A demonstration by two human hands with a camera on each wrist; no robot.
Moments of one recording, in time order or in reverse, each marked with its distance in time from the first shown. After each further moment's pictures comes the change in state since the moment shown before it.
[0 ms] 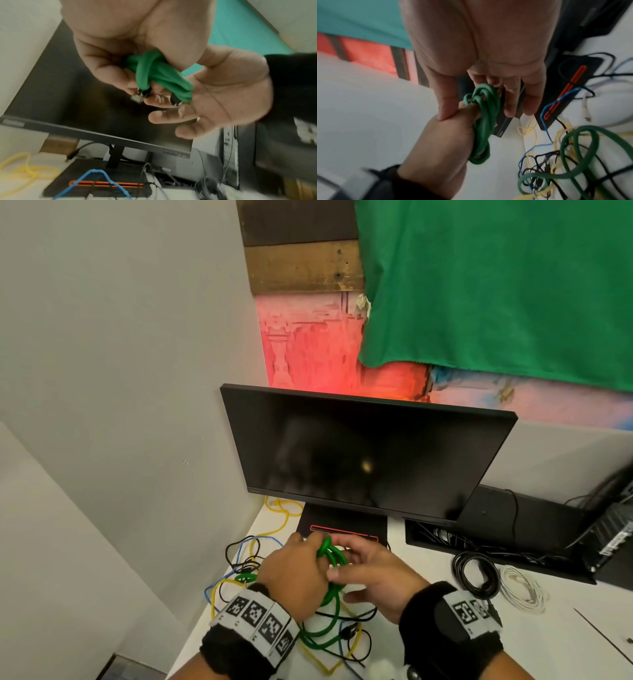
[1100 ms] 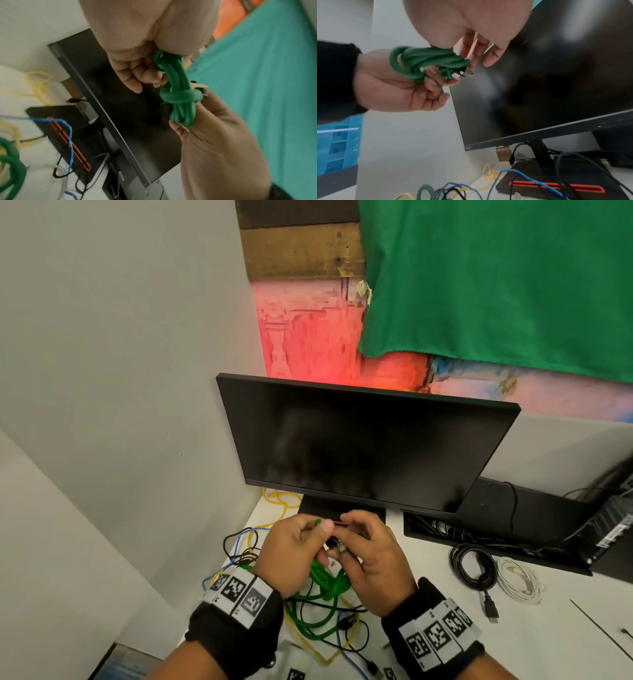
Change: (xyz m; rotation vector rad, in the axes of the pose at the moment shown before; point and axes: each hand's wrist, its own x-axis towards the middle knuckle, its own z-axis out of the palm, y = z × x) left_hand 0.011 -0.008 -0.002 -0.986 0.069 0.025; right_hand -0.001 0.011 0.008 -0.945 0.540 -0.865
